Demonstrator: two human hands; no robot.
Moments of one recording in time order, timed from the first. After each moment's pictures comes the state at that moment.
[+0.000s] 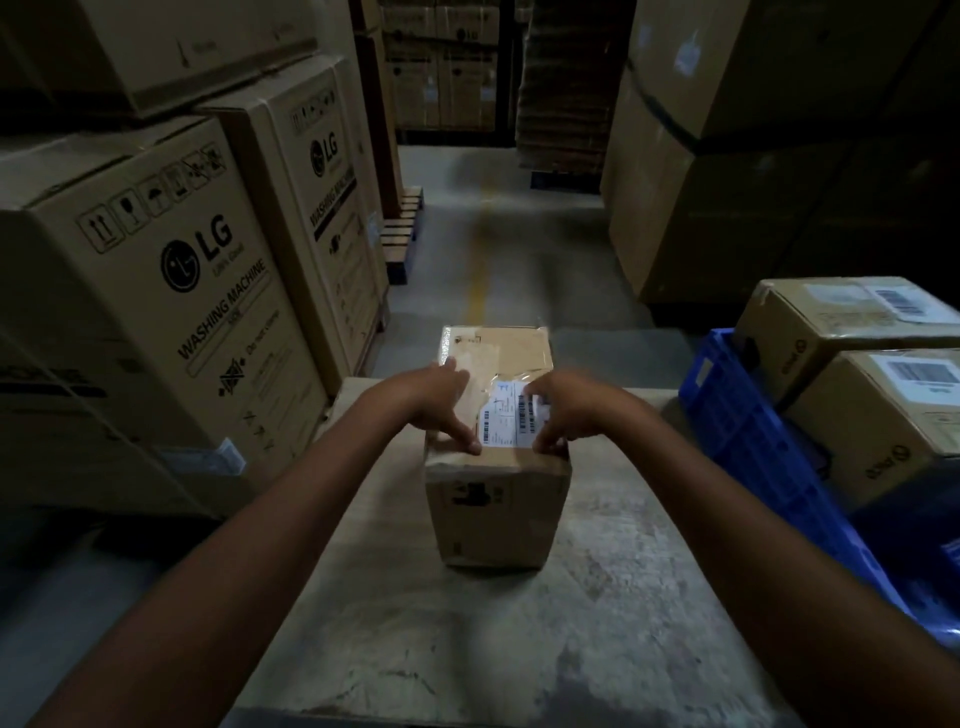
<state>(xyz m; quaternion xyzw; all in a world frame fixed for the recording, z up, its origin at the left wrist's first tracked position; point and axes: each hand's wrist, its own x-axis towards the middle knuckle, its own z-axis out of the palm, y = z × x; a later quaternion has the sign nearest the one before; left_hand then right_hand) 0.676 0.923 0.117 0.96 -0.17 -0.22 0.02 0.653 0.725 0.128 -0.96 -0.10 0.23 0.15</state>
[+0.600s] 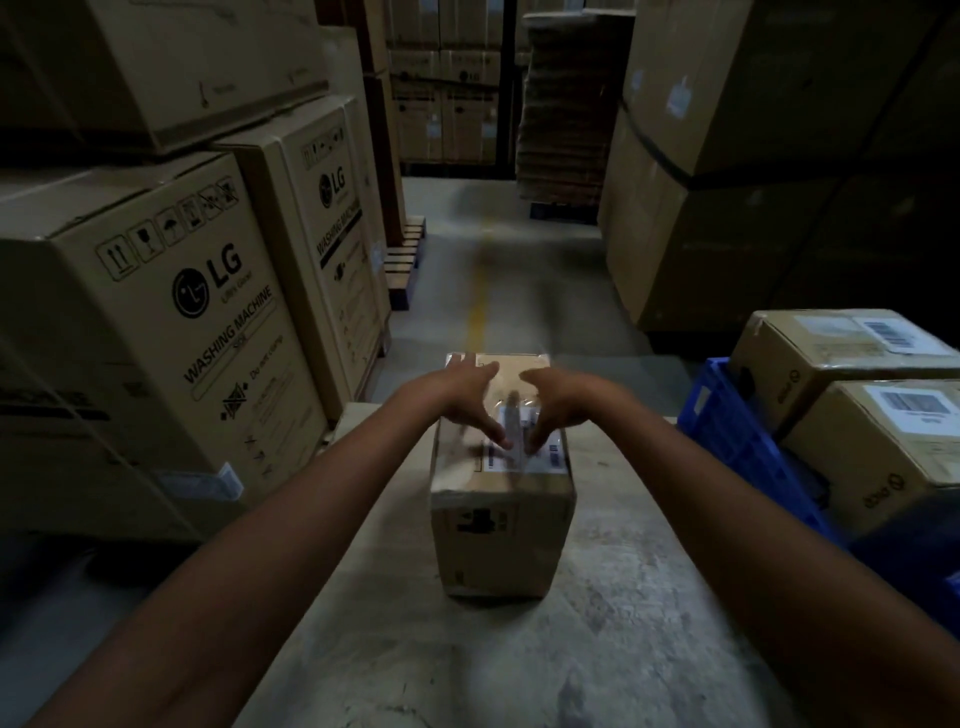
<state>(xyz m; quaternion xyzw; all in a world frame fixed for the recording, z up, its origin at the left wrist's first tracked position) 0.702 0.898 0.130 0.97 -0.16 -0.18 0.07 0.690 0.733 0.143 -0.96 -0.10 0.23 0.09</state>
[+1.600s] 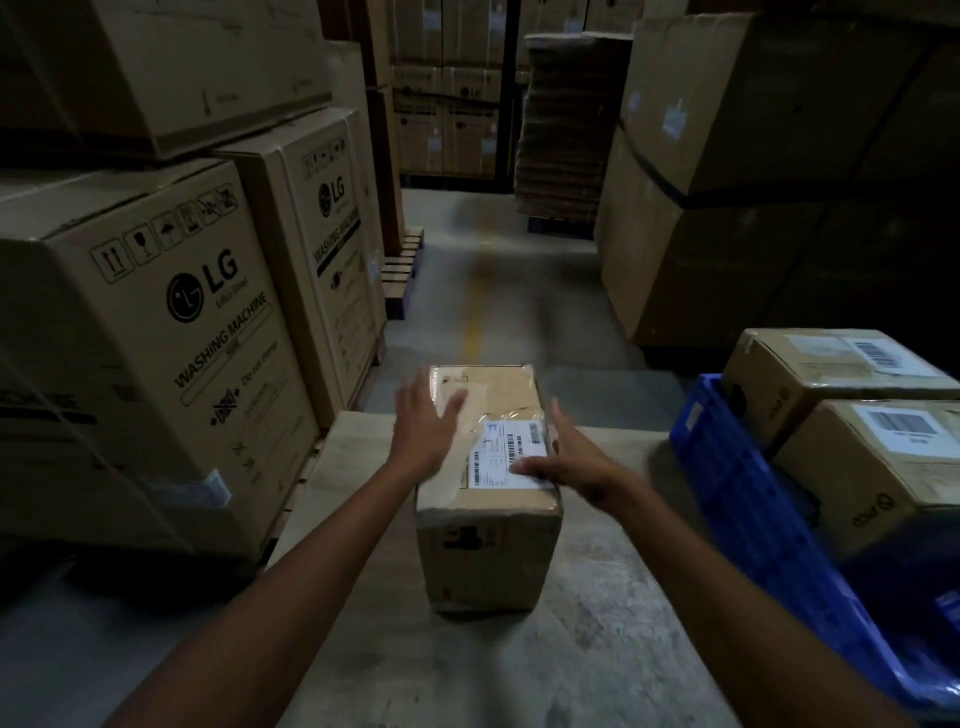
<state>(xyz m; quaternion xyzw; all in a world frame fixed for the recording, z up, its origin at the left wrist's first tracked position) 0.695 0.915 0.033 0.90 0.08 0.04 0.42 0.656 0.697 0.065 -0.76 0.00 0.21 0.62</state>
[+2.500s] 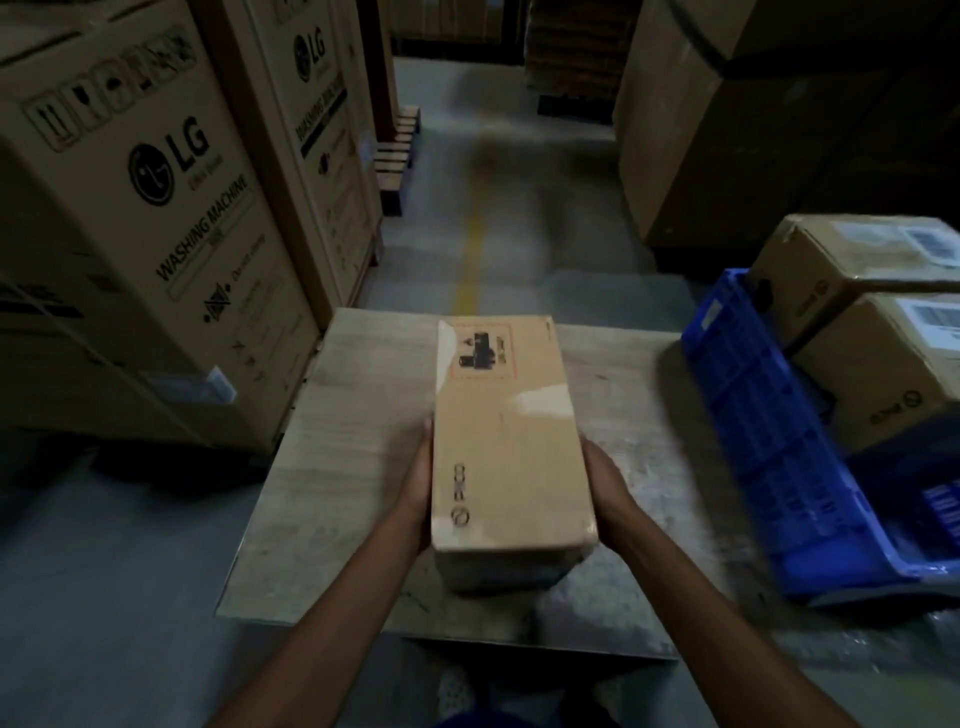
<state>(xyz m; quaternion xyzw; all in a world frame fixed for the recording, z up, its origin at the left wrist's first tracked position) 0.551 0.907 -0.048 0.43 0.20 -0.21 0.85 0.546 0.704 -0.025 -0.72 0.22 0.15 0.64</state>
